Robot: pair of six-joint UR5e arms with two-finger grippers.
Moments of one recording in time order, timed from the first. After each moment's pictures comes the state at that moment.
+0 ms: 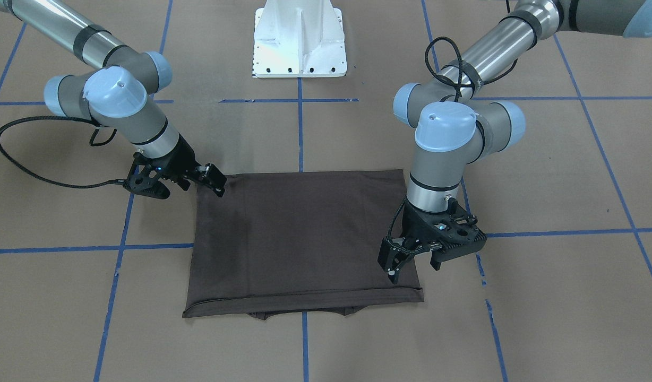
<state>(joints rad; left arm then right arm) -0.79 -2.32 -1.34 -1.99 -1.65 -1.36 0.64 -1.21 1.64 -1.08 1.99 1.52</state>
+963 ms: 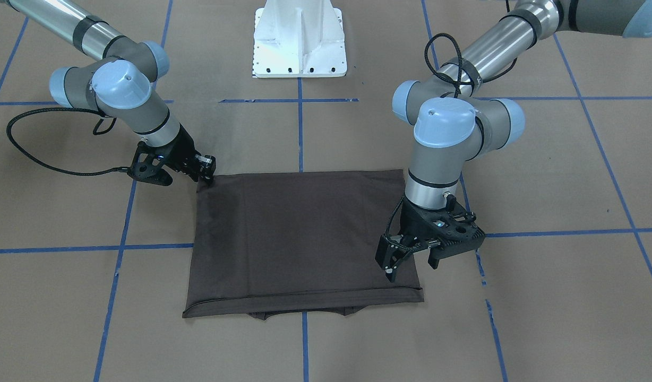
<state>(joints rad) -0.79 -2.32 -1.34 -1.99 -1.65 -1.36 0.61 -1.26 1.68 -1.09 1.99 1.52</state>
